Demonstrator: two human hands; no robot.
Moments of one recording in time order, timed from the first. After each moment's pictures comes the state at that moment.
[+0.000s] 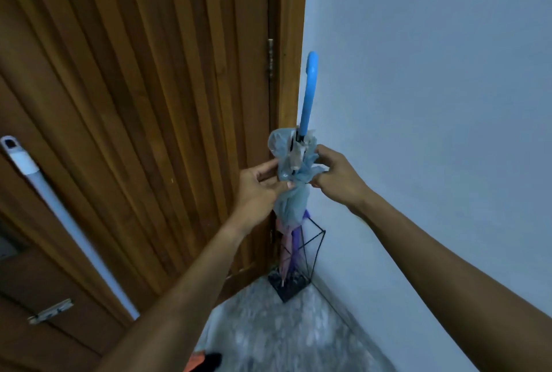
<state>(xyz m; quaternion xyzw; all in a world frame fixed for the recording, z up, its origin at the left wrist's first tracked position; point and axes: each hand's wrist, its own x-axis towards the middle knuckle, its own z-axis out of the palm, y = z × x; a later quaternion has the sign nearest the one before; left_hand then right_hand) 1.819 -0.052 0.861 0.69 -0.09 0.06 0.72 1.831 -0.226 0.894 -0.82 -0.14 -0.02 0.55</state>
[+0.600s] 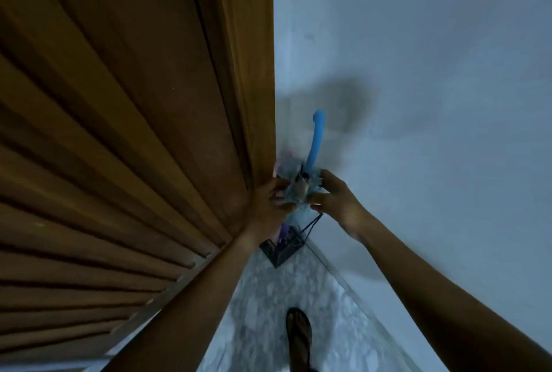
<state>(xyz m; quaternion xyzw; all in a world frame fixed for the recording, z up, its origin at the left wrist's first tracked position) 2.093 -0.115 0.663 0.82 -0.01 -0.14 0.55 2.090 -0.293 0.679 -0.75 0.10 0.15 0.64</state>
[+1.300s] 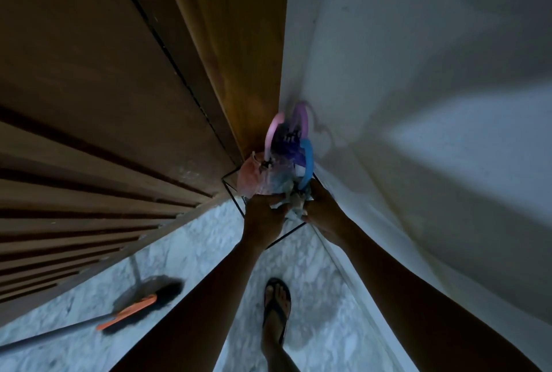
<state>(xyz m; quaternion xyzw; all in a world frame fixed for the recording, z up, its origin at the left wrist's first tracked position) 2.167 -0.165 0.409 0.82 0.19 -0.17 0.51 2.196 -0.307 0.402 -0.71 0.13 0.35 0.60</state>
